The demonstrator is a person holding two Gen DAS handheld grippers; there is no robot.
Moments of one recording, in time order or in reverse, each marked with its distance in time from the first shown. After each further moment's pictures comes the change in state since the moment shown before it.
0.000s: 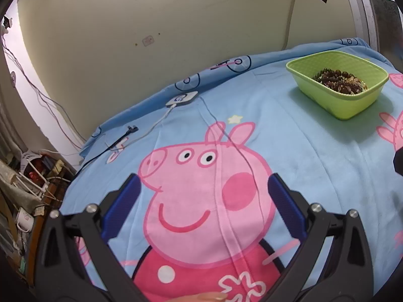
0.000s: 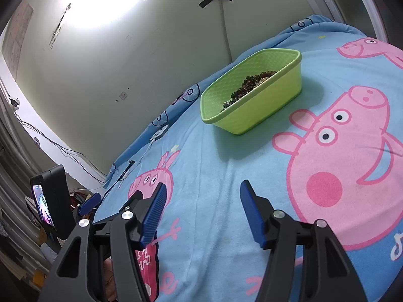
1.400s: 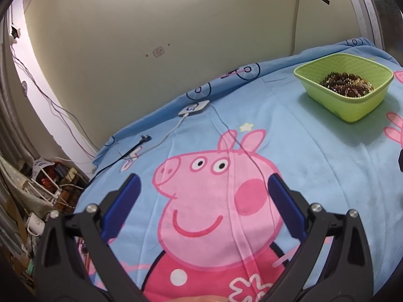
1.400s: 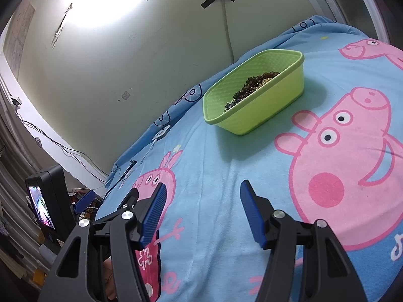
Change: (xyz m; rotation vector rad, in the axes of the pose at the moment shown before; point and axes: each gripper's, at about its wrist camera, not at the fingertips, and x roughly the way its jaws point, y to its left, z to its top) left arm -0.010 0.002 0.001 0.022 -0.049 0.080; right arm 0.000 0.004 -0.001 0.001 -0.004 0.000
